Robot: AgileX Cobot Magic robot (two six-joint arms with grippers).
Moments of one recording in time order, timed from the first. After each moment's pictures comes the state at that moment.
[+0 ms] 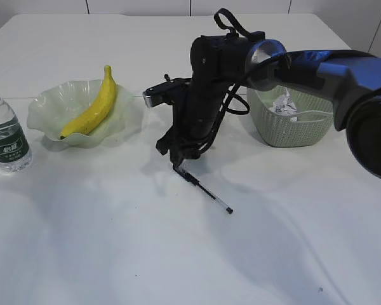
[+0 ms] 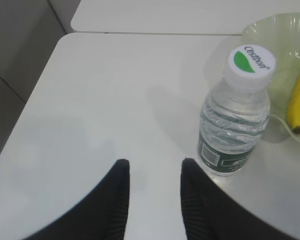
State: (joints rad) left arm 0.05 1.28 -0.70 1.07 0.20 -1.10; right arm 0.46 2.46 -2.13 0.16 1.08 -0.33
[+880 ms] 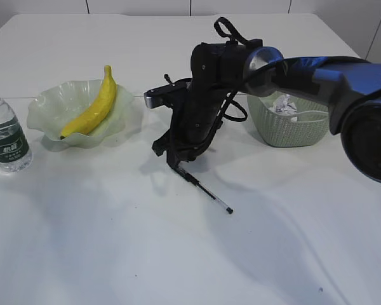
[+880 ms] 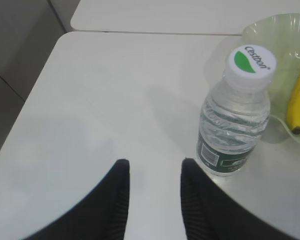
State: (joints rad) left arm 0.05 1.28 -0.70 1.06 0.20 -1.10; right arm 0.46 2.48 -2.13 0.20 1.02 -0.27
